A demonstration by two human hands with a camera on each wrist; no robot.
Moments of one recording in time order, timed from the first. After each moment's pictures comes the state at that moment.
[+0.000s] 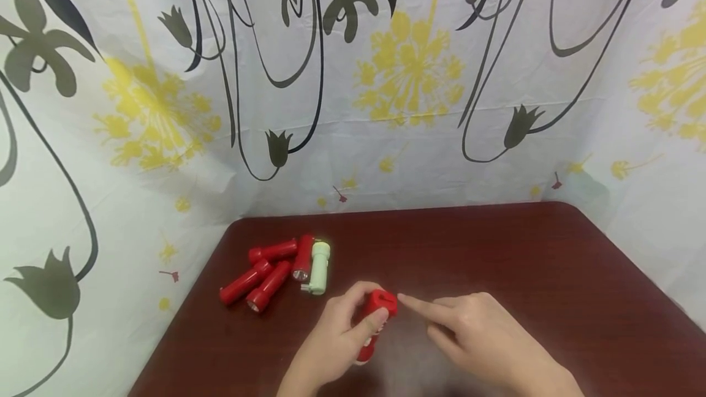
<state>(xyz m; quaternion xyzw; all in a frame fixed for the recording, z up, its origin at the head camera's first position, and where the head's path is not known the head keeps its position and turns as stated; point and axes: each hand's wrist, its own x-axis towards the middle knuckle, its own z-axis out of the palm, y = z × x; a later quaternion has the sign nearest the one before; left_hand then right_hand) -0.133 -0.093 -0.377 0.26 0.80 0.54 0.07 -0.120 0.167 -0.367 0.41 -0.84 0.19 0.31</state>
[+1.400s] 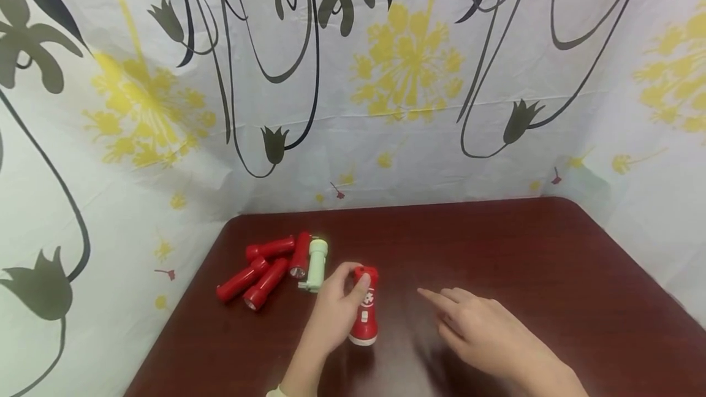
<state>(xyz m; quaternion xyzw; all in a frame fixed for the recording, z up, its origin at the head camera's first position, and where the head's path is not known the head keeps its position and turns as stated) -0.166 -0.080 -0.391 0.09 0.82 0.56 0.02 -0.128 0.189 -0.394 0.30 -0.93 0.12 0.19</state>
